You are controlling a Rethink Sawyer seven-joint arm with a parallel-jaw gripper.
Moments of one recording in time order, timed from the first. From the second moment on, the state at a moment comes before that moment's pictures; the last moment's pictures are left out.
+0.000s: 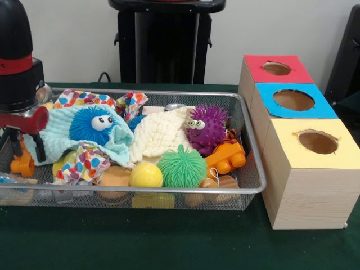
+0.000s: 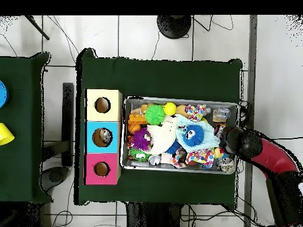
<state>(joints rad) -0.90 -0.39 0.25 1.46 -0.36 0.46 1.62</state>
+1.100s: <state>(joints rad) -0.89 -0.35 0.25 1.35 -0.36 0.57 1.62</state>
